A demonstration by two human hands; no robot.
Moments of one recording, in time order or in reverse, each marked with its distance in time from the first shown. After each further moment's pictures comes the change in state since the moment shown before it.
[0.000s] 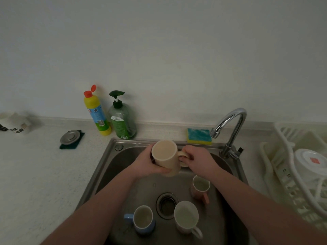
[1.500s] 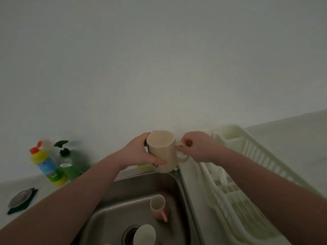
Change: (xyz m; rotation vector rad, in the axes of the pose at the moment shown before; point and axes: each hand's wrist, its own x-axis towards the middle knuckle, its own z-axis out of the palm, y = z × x) left_hand -0.010 0.240 0.132 0.383 -0.178 0.246; right_hand -0.149 0.035 -0.224 -0.064 0.196 0.150
